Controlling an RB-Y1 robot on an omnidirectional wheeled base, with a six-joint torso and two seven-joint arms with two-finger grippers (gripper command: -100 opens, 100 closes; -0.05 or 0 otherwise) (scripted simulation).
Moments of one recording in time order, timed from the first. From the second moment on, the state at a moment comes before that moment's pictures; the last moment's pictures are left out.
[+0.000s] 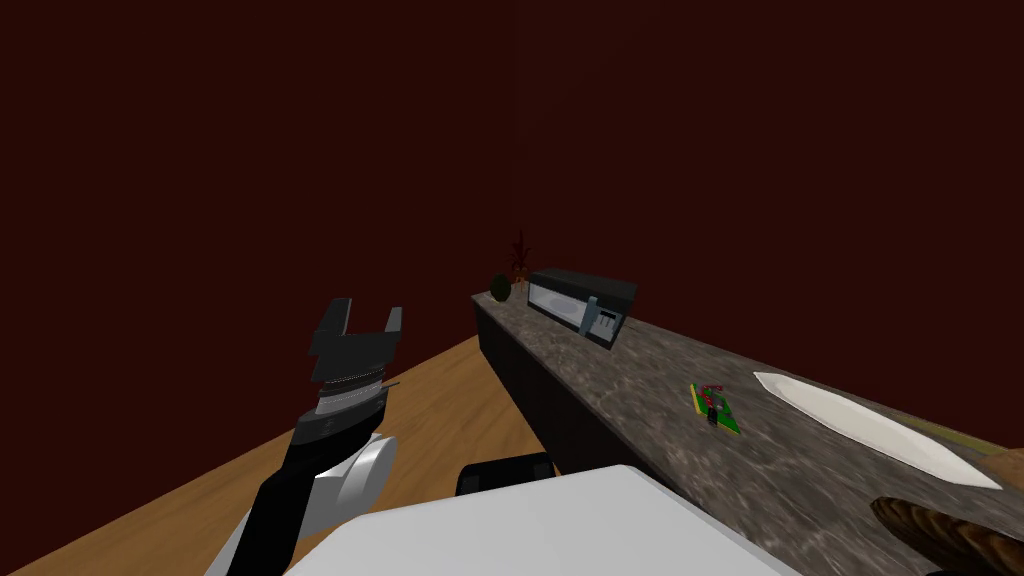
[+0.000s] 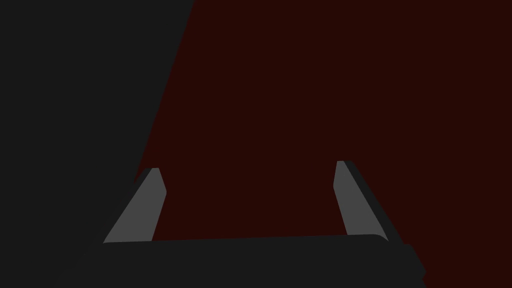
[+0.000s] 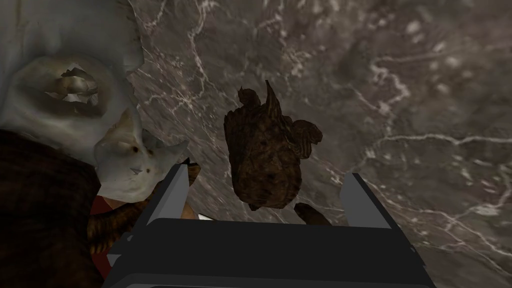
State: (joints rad) left arm 0.46 0.03 0.01 -2.39 0.00 -0.48 0.16; right arm 1.10 -1.69 0.38 -1.45 -0.52 0.41 -0.01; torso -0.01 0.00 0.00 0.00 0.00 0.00
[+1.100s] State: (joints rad) left arm 0.46 0.03 0.01 -2.39 0.00 -0.48 0.16; right arm 1.04 -1.53 0.47 -1.23 -0.52 0.28 0.06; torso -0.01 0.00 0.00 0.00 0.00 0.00
